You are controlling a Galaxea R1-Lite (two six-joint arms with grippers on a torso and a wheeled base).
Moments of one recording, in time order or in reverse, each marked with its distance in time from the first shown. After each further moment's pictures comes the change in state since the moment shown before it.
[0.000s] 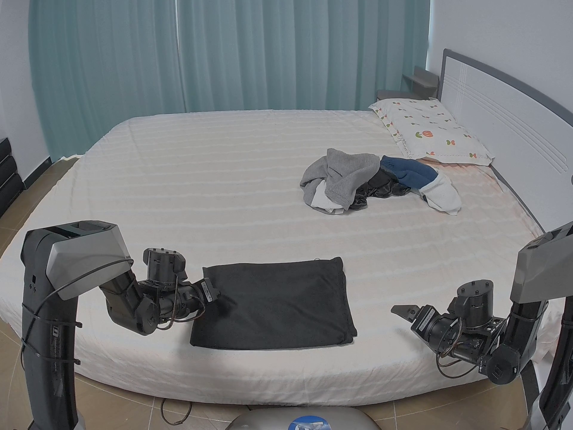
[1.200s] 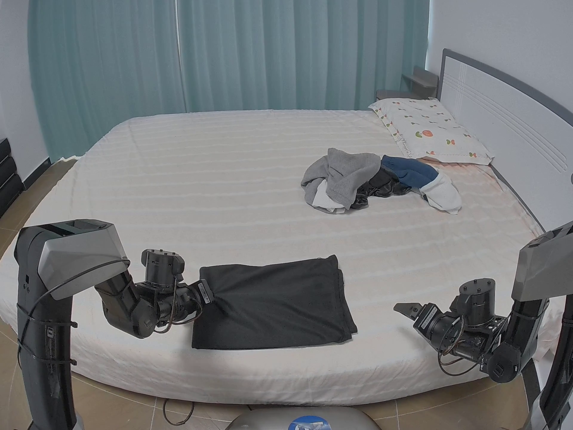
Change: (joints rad) left arm -0.010 -0.042 0.057 -0.005 0.093 -0.013; right arm -0.017 0.000 -0.001 0.000 0.004 0.002
